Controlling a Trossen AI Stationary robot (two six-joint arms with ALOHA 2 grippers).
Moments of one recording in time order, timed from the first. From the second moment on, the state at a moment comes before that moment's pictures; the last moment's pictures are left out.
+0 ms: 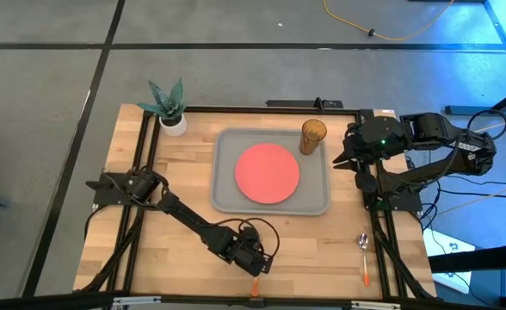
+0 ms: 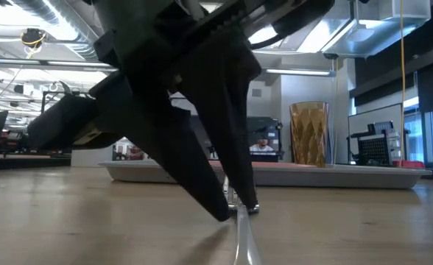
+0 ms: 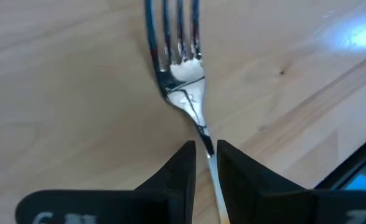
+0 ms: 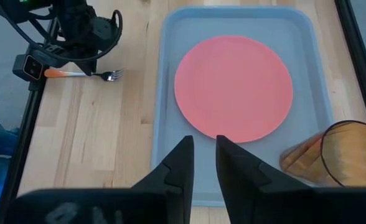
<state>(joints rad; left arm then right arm) -0.51 2.17 1.54 -0.40 -0.16 -1.72 0.02 1.03 1.43 -1.25 -0.03 0.02</state>
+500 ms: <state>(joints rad) -0.50 2.19 1.54 -0.40 -0.11 -1.75 0.02 1.03 1.43 -1.25 -0.03 0.02</state>
